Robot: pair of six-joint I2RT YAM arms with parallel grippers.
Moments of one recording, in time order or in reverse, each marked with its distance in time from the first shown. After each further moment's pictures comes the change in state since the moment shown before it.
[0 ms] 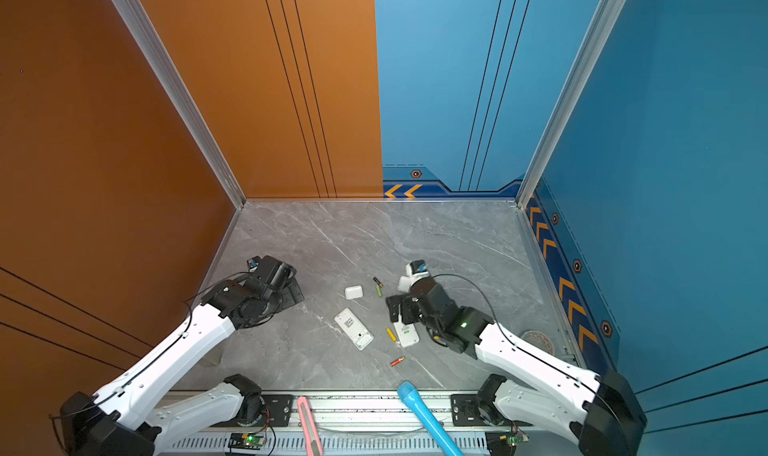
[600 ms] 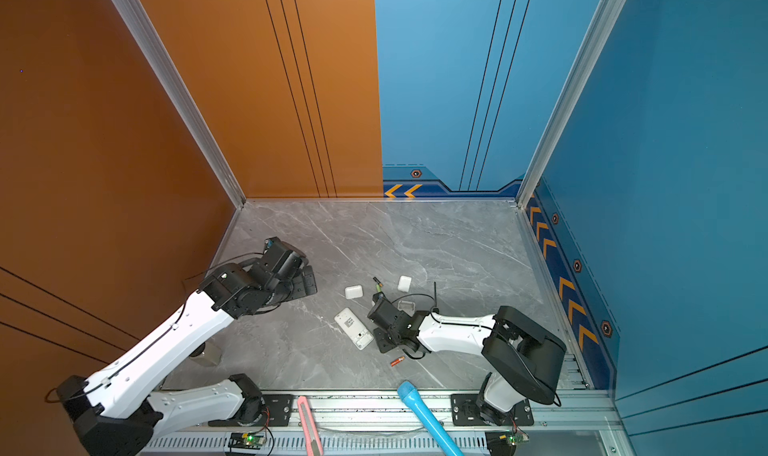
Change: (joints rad) left arm -0.234 0.086 0.310 -0.194 -0.002 0.013; right arm 0.350 0.596 0.023 0.112 -0.063 0.039
